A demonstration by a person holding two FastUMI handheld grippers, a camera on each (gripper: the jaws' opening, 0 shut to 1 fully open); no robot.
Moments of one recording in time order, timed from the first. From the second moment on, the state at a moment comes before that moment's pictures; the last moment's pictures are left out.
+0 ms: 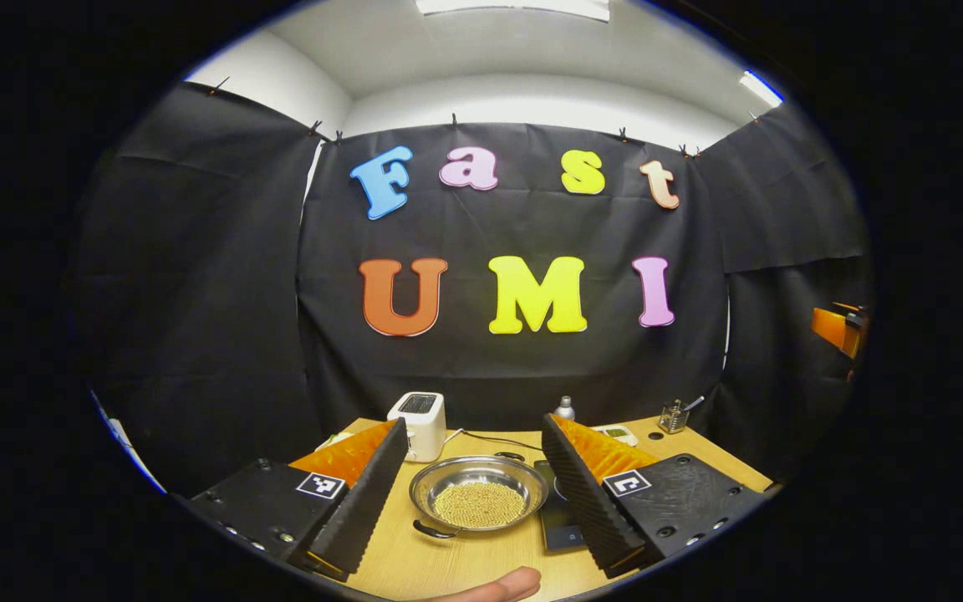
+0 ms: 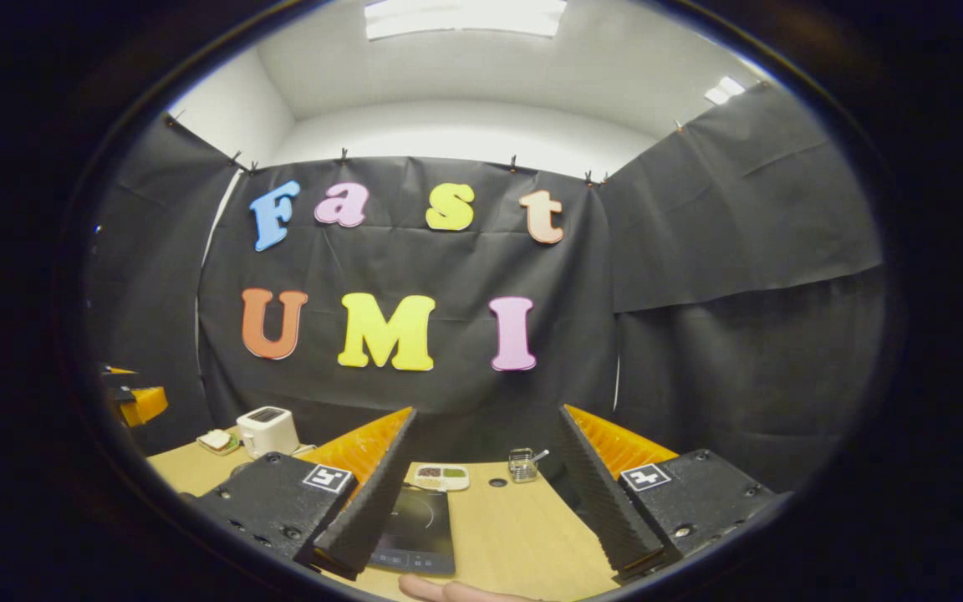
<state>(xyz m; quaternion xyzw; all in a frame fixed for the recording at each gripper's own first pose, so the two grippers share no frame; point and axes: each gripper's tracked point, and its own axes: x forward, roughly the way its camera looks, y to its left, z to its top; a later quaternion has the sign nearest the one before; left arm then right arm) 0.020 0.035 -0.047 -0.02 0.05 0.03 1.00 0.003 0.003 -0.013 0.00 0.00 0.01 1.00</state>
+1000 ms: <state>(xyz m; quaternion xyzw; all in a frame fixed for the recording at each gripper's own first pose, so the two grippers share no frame) 0.054 0.029 -0.176 -0.02 0.21 -0.02 0.98 0.022 0.007 -0.037 0.00 0.02 0.01 1.00</state>
